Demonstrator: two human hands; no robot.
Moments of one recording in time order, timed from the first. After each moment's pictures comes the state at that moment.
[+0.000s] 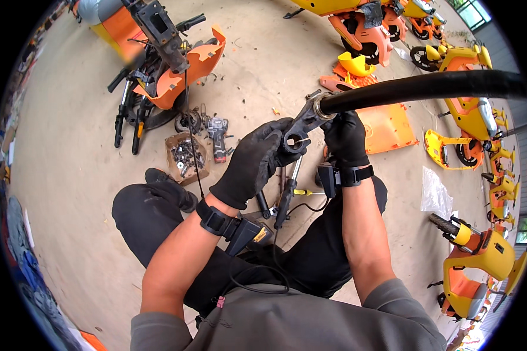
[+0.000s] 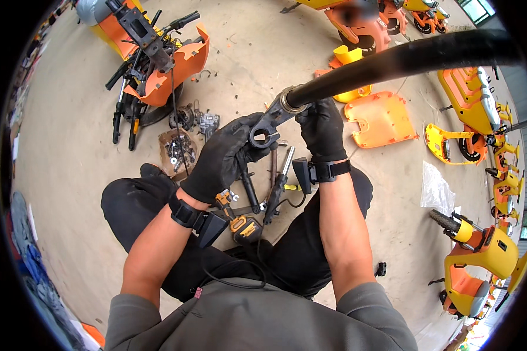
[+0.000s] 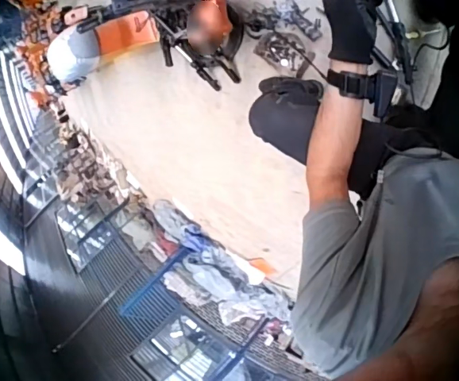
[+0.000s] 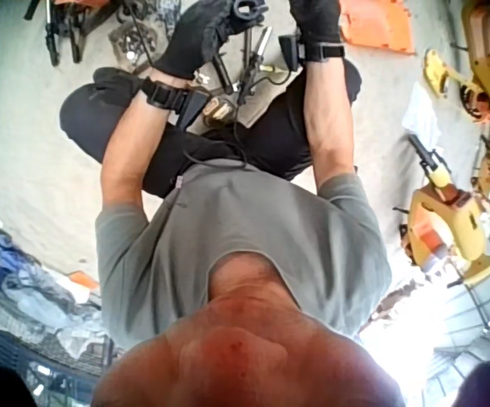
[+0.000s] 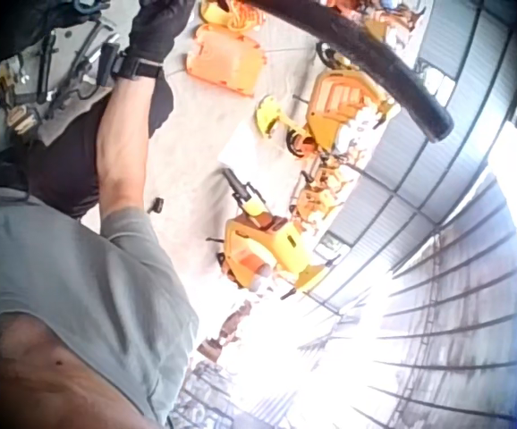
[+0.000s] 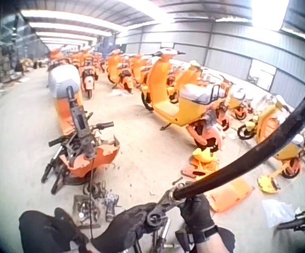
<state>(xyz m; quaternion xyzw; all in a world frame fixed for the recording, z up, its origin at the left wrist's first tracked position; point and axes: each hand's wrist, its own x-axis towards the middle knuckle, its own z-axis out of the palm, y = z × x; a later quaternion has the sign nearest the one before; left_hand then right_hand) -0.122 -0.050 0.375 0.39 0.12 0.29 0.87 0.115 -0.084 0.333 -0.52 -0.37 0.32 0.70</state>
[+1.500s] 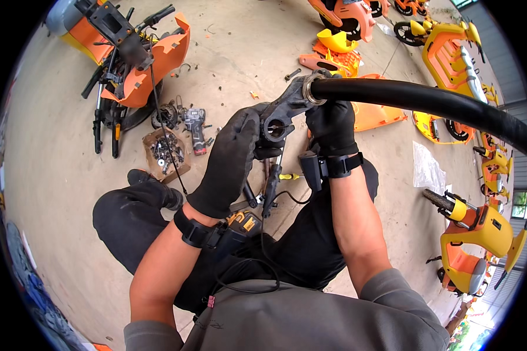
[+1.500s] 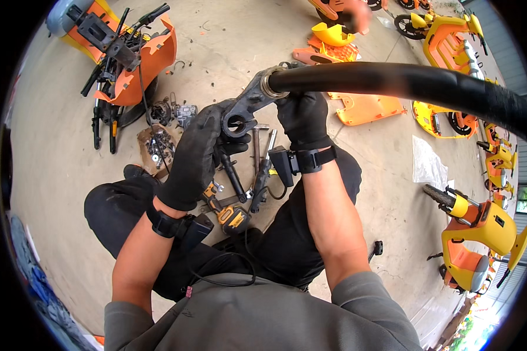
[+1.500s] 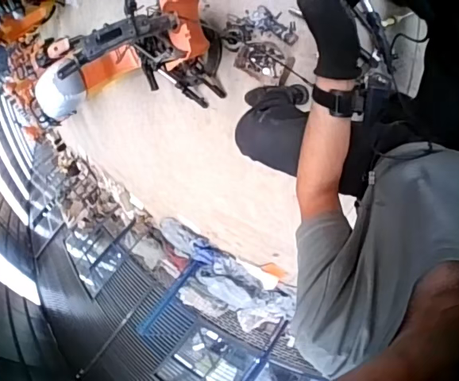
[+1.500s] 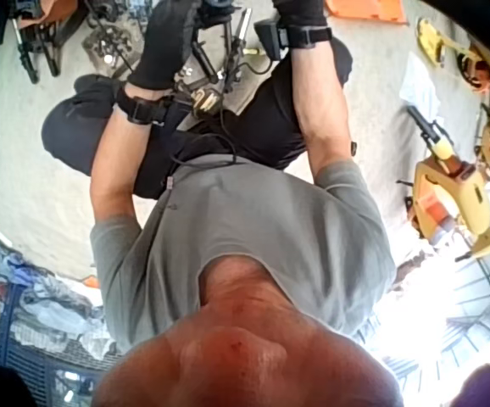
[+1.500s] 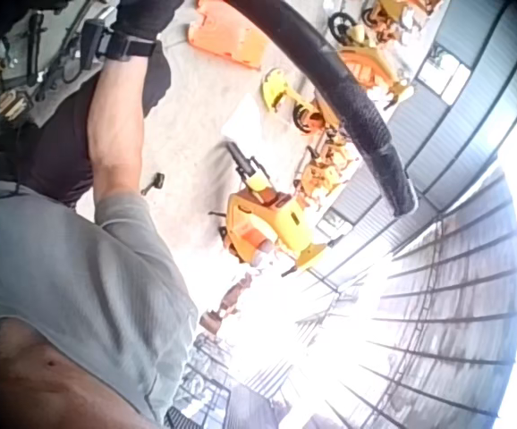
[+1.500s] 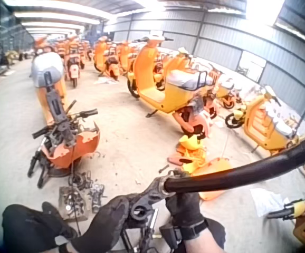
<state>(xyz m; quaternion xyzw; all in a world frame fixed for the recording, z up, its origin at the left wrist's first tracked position) -0.112 -0.063 0.386 0.50 0.24 0.31 0.78 0.113 -0.106 0.350 -0.64 -0.58 0.03 0.51</state>
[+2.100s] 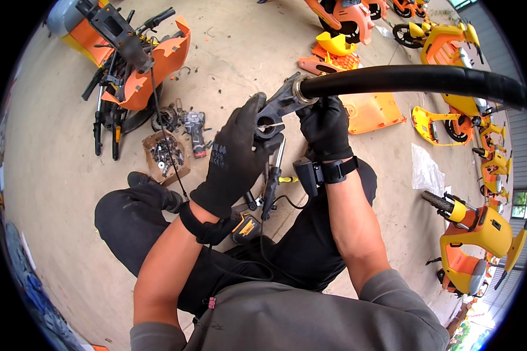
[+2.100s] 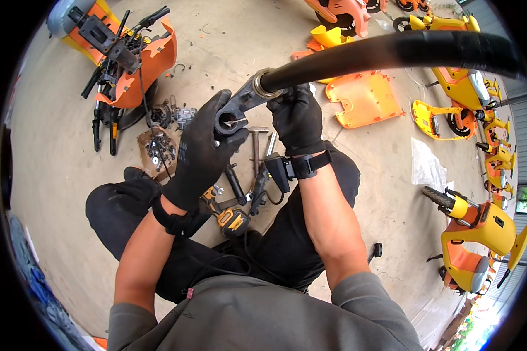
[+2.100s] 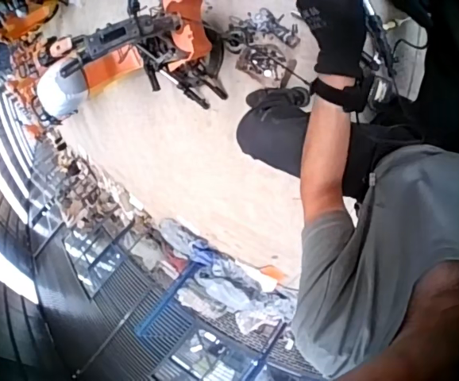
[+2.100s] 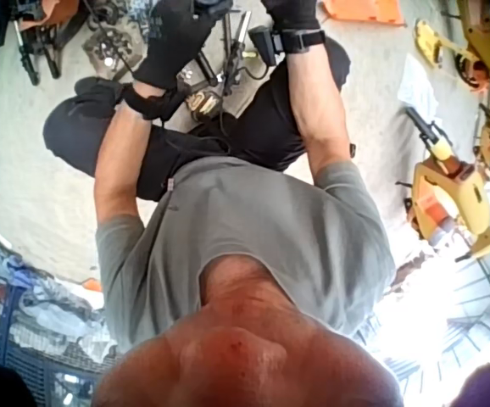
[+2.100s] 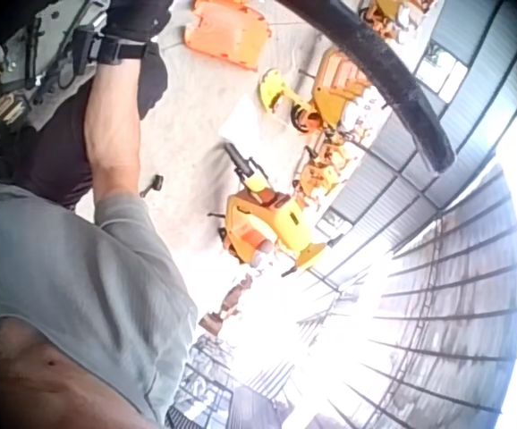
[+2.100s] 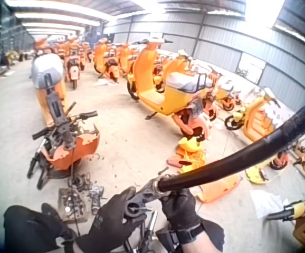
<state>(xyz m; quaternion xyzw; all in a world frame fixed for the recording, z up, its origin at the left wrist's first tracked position) -0.102 -0.057 0.384 0.79 0.25 0.39 0.40 0.098 -0.109 0.356 -0.69 -0.53 0.00 0.50</state>
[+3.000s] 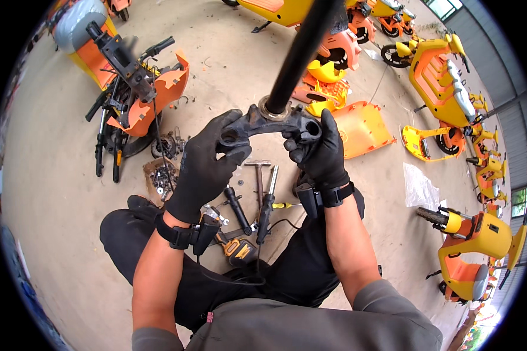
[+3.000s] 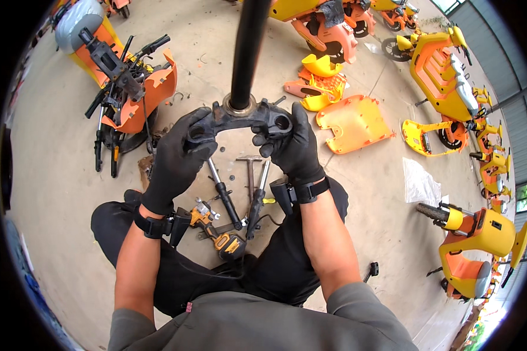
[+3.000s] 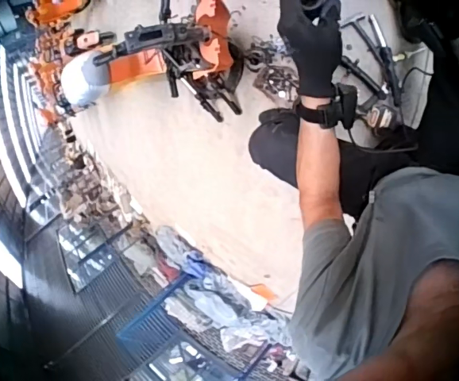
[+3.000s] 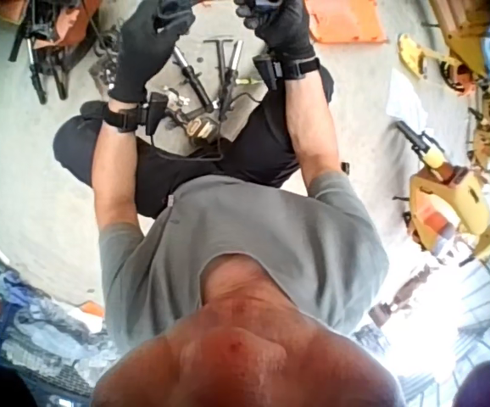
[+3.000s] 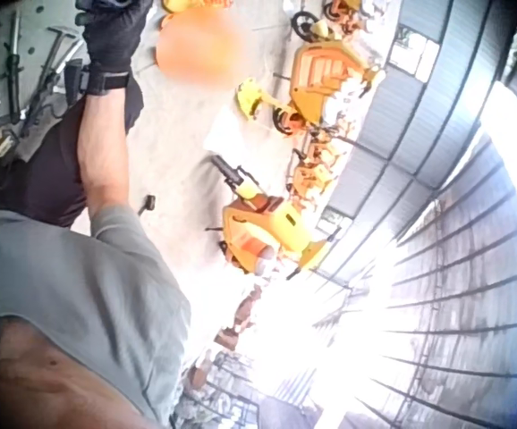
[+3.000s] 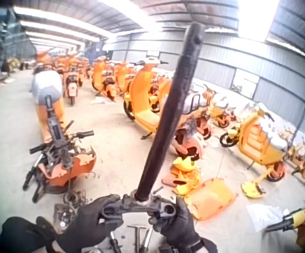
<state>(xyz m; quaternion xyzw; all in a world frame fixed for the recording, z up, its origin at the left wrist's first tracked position) -0.124 -0.023 0.424 0.76 0.23 0.36 0.50 0.114 -0.121 0.390 -0.31 -0.22 0.61 0.69</state>
